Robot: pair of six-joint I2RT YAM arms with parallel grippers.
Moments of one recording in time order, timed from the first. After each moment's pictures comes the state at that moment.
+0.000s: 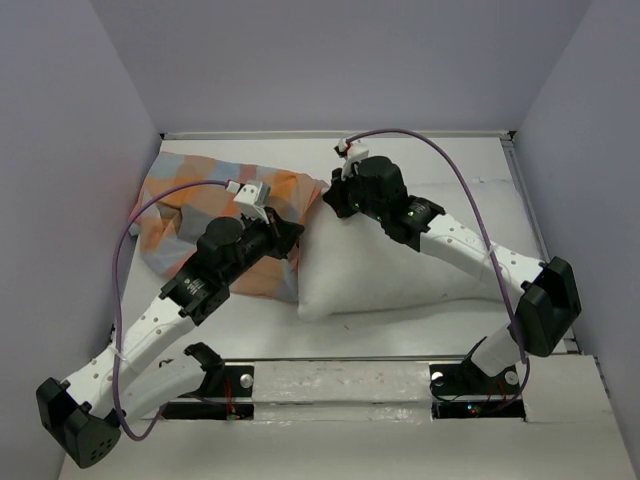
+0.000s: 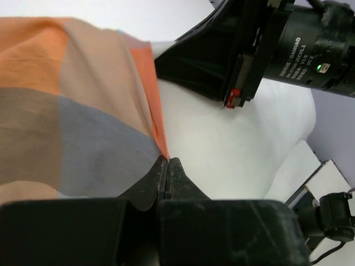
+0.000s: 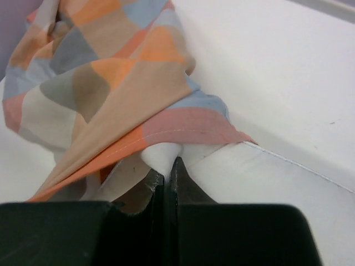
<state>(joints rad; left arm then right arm) -0.67 0.84 0.77 -0.09 0.03 -0.47 0.75 1.54 1.33 -0.14 0.03 0.21</state>
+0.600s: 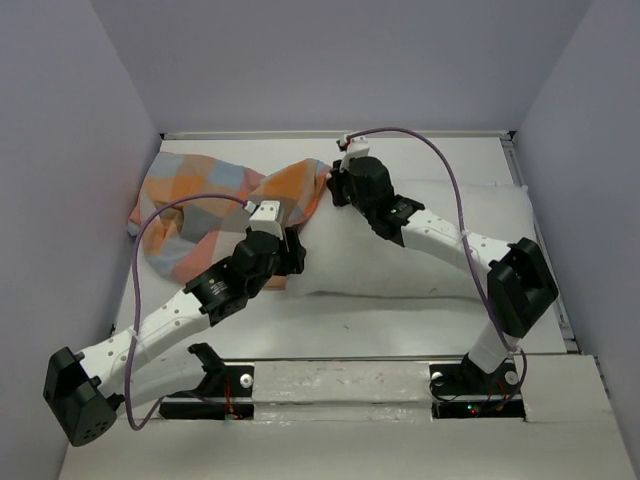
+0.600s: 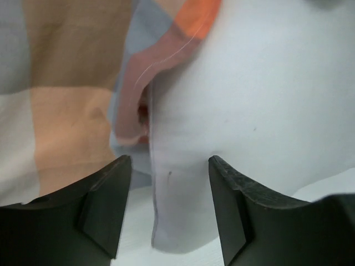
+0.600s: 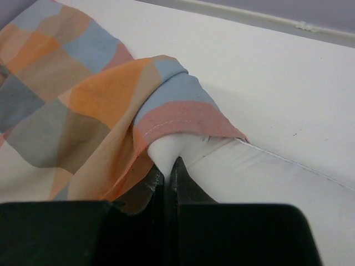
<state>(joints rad) -0.81 0.95 0.74 -0.26 -0.34 -0.51 0.73 1.69 1.31 0.09 0.25 0.22</state>
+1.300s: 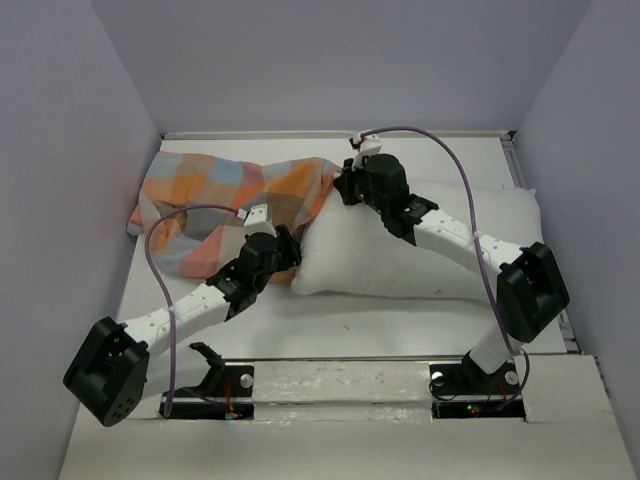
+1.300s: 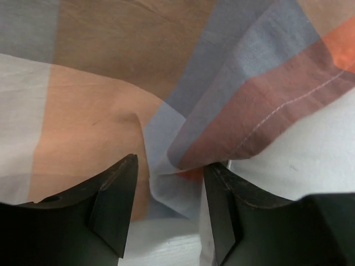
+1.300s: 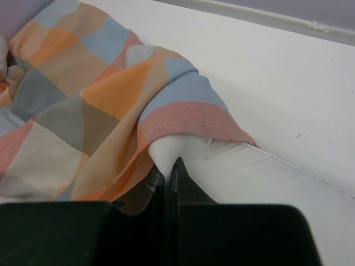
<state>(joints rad) -0.69 1.07 0.50 0.09 -0.36 -0.66 0.65 1.64 1.25 0.12 0.08 0.22</state>
